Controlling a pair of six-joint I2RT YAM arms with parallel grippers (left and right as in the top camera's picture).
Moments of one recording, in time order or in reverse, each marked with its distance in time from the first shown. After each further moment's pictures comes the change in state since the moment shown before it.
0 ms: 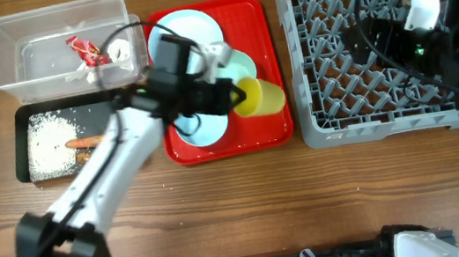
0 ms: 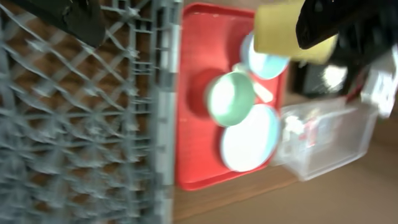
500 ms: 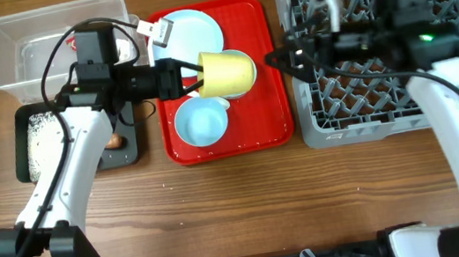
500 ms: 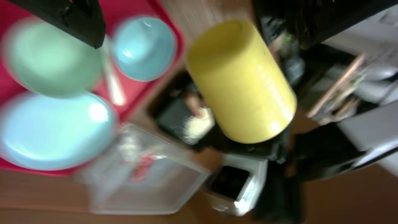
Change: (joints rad) left arm 0.253 -0.010 0.001 0.106 0.607 -0.011; right arm 0.241 0.201 0.000 0.249 -0.606 -0.196
